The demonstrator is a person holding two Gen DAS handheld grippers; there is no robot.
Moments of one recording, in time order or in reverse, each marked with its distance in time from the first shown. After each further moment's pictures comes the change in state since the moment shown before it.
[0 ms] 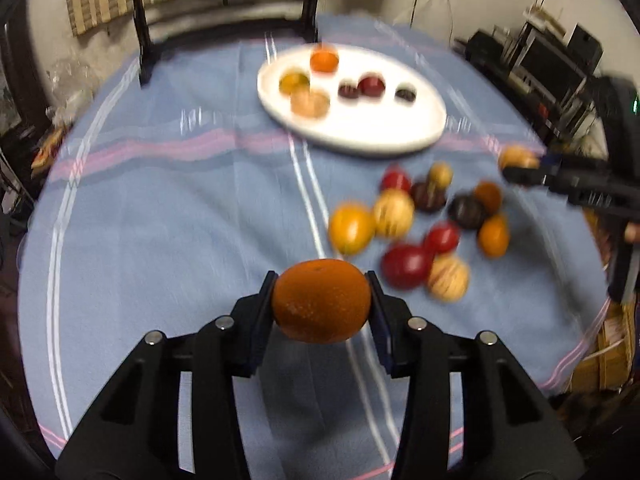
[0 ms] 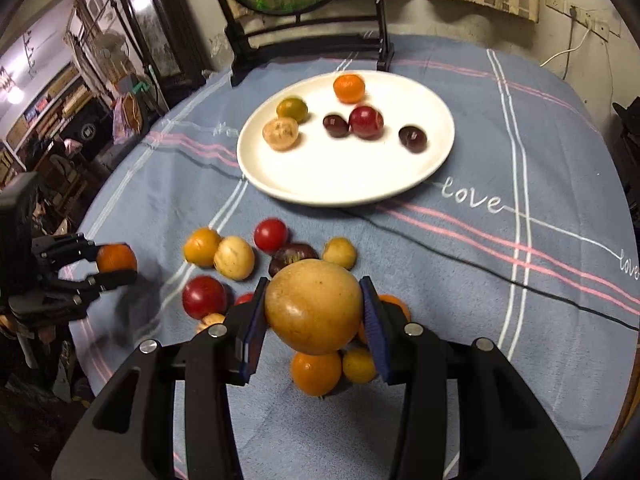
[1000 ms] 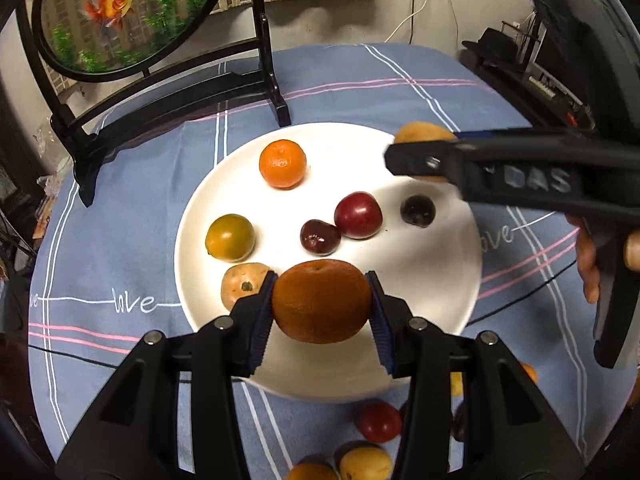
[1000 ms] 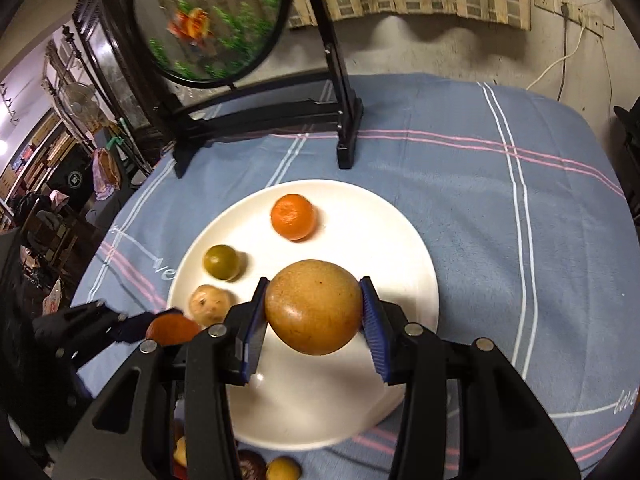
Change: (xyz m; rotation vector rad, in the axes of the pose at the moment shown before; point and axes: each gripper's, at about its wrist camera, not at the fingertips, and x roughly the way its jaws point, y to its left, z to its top) left arm 0.120 -0.065 0.159 0.107 -0.015 0.106; right arm 0.089 -0.068 0.154 0.111 -0.050 -0.019
